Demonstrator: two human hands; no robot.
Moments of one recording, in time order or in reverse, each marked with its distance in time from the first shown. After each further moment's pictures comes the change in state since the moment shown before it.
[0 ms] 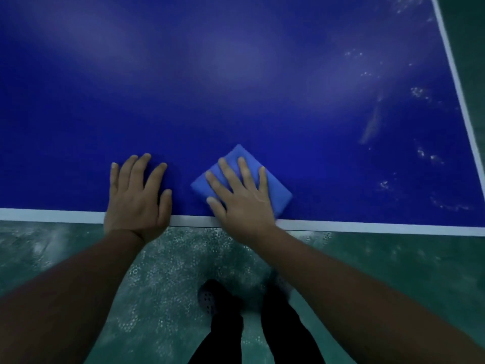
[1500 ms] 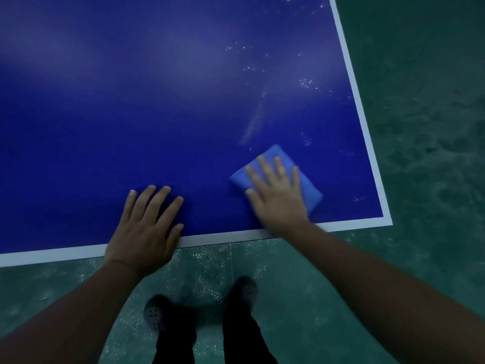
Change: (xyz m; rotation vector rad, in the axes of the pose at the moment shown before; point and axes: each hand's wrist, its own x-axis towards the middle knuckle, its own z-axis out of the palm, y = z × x) left_hand 0.022 0.259 0.046 0.091 -0.230 0.311; right_hand -0.106 0.318 -0.040 -0.057 -0.010 0.240
